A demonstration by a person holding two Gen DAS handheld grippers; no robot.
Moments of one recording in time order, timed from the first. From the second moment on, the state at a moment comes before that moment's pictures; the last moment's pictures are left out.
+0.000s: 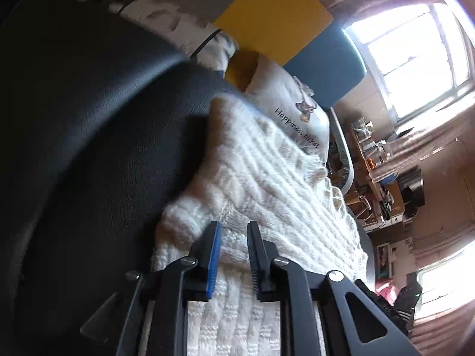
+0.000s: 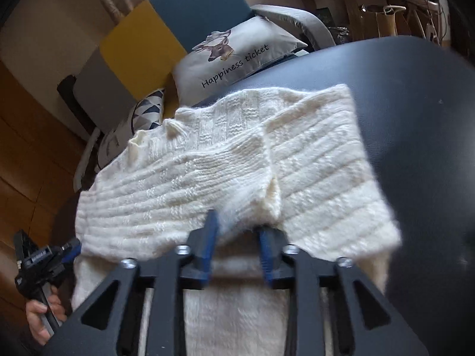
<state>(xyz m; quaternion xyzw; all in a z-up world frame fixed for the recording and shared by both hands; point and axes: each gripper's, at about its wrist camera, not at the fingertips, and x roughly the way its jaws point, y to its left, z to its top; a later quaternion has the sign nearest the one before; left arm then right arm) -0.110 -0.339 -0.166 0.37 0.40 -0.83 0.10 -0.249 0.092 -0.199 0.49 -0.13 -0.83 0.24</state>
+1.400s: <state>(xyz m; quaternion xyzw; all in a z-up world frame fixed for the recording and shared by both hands) -0.156 -0.372 -0.158 0.37 0.24 -0.89 0.13 -0.260 -0.044 -0.199 0.43 0.10 -0.86 0.26</state>
